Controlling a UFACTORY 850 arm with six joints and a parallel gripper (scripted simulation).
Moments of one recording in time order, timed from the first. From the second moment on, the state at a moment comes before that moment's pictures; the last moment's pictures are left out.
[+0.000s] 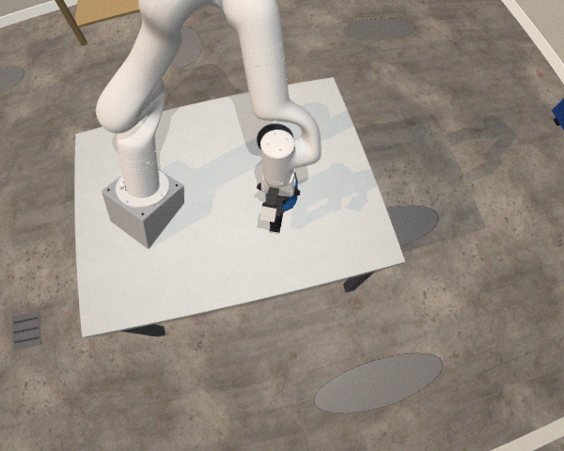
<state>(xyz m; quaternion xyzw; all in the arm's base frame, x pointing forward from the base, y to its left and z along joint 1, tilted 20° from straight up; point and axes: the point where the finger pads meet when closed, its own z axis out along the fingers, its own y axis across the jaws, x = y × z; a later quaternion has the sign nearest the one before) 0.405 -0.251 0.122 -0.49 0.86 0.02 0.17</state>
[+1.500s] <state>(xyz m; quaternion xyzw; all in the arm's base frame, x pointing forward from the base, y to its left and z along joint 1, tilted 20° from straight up) 0.420 -0.188 0.140 -0.49 0.86 0.02 0.17</state>
